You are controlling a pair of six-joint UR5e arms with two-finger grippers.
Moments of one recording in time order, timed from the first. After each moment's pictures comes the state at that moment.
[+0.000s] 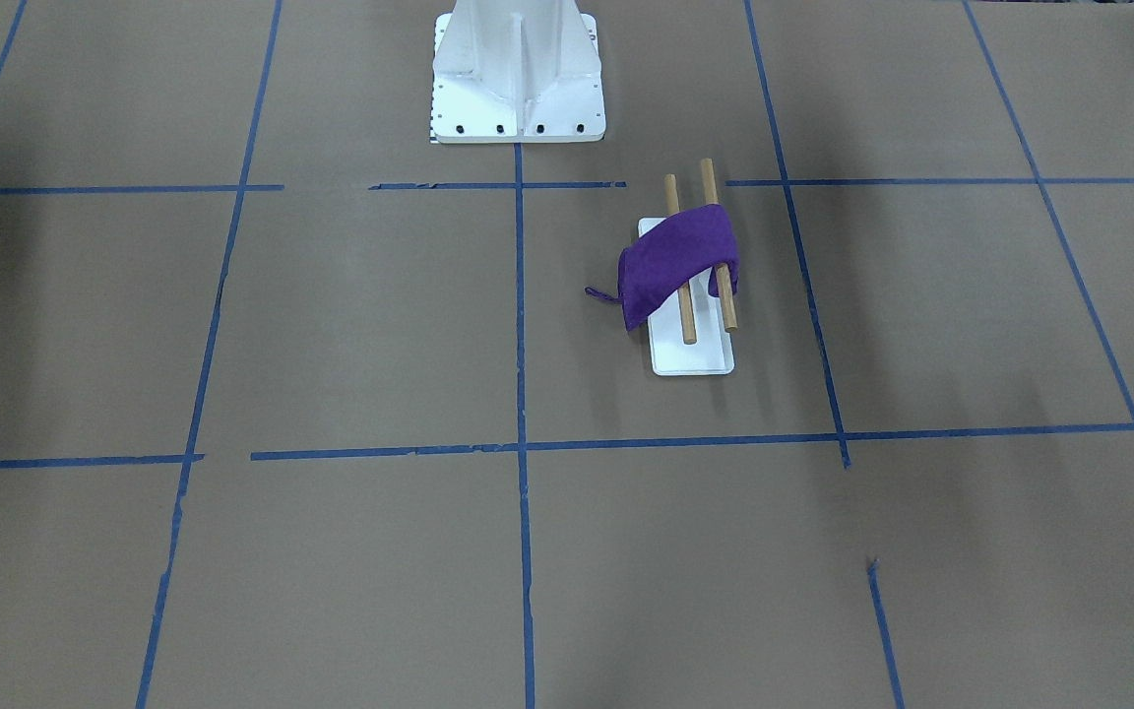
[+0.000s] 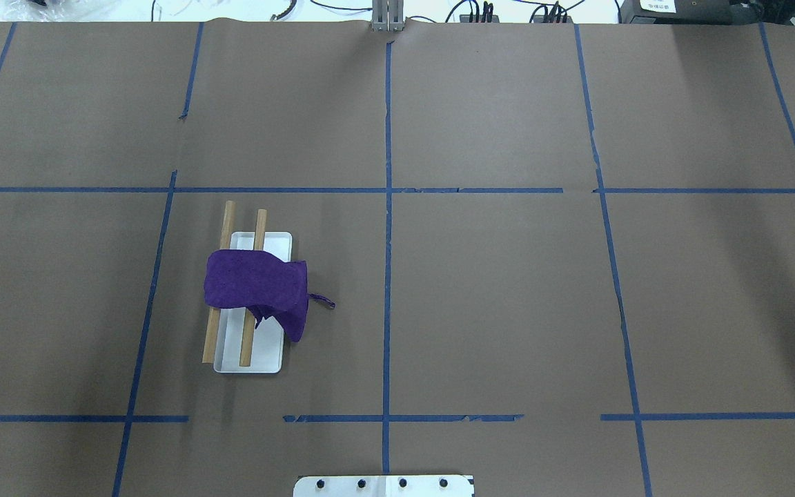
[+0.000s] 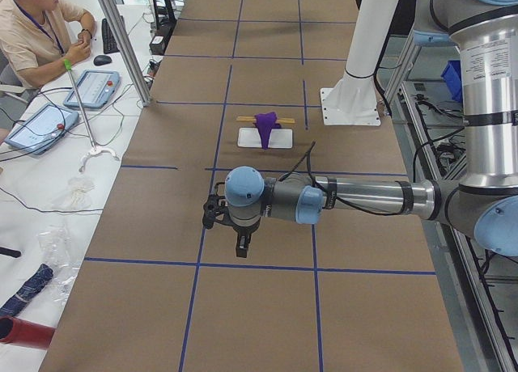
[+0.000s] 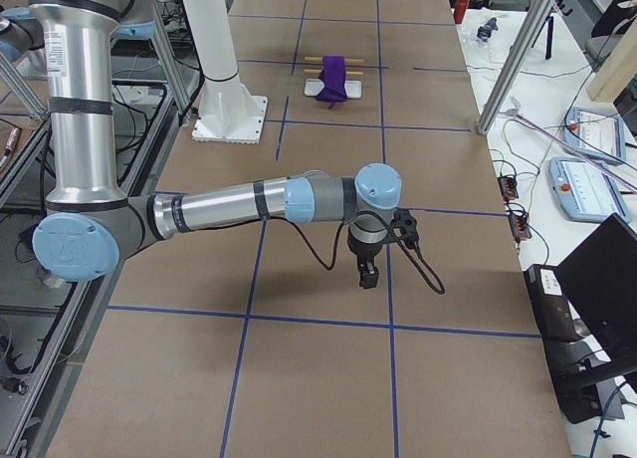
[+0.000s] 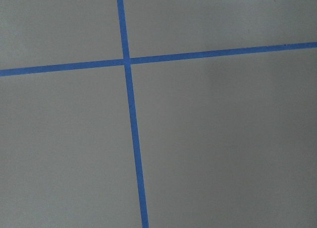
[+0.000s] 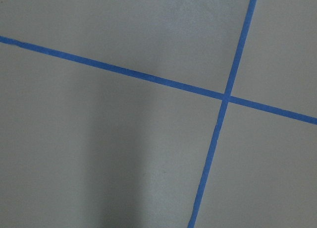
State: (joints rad) left arm -1.53 -1.40 -1.78 -1.64 -2.46 -0.03; right arm 1.49 -1.58 1.79 -1.73 2.35 -0.15
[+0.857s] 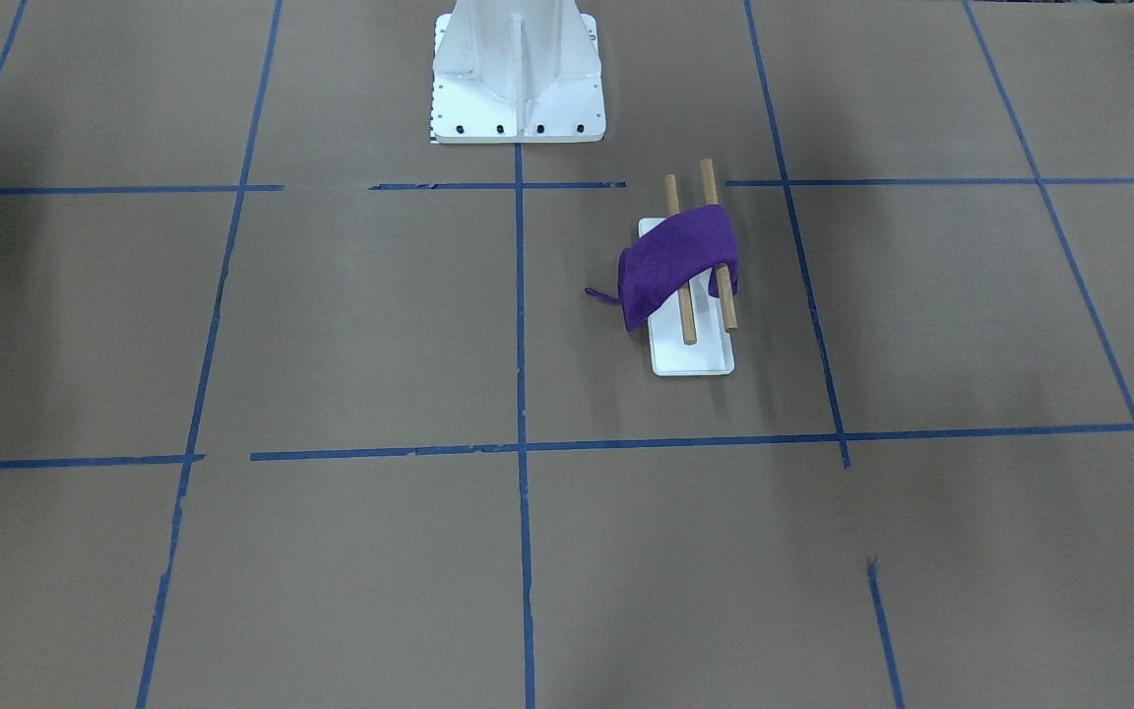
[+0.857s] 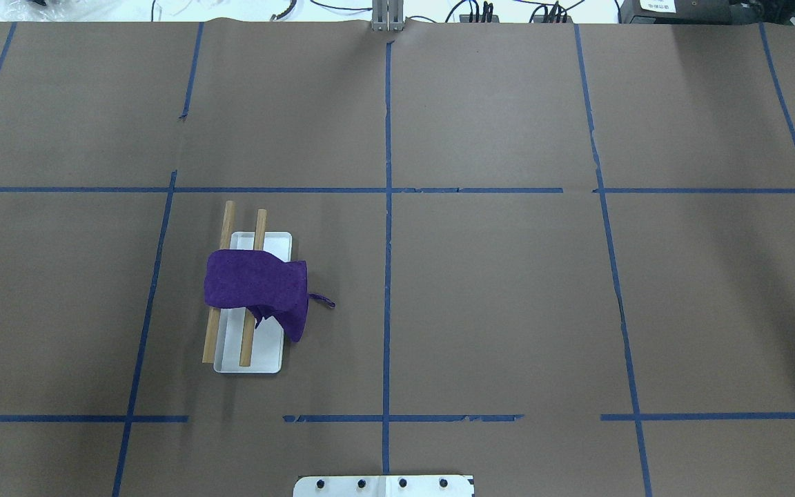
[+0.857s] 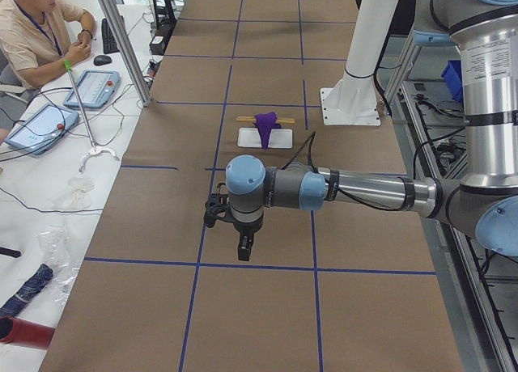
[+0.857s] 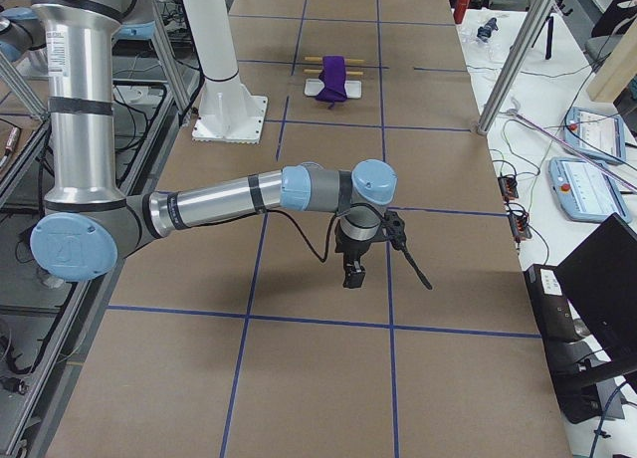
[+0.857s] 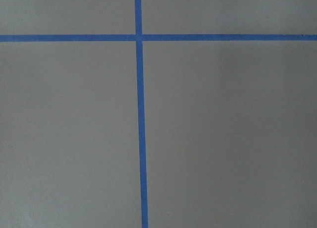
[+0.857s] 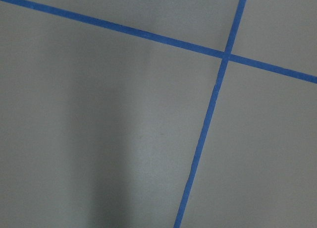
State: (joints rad) left arm -1.53 -1.40 -1.85 -1.54 -2.31 0.06; right arm 1.46 -1.60 1.85 -1.87 2.29 -0.19
